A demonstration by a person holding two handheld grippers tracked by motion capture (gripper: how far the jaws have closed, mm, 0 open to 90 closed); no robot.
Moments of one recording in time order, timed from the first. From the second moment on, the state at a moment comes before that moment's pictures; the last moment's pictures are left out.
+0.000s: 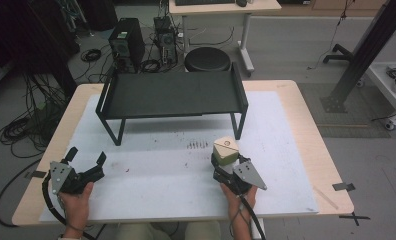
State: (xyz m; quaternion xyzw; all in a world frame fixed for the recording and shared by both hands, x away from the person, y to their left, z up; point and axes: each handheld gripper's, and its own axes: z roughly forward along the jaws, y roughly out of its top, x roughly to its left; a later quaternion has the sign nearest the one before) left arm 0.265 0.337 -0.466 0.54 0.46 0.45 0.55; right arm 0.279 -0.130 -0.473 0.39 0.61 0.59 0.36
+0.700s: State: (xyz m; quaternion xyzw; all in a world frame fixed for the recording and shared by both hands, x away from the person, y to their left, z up) left arm 0.265 0.337 -0.466 0.54 0.46 0.45 0.55; right arm 0.270 -0.132 -0.403 0.35 0.62 0.63 0.30
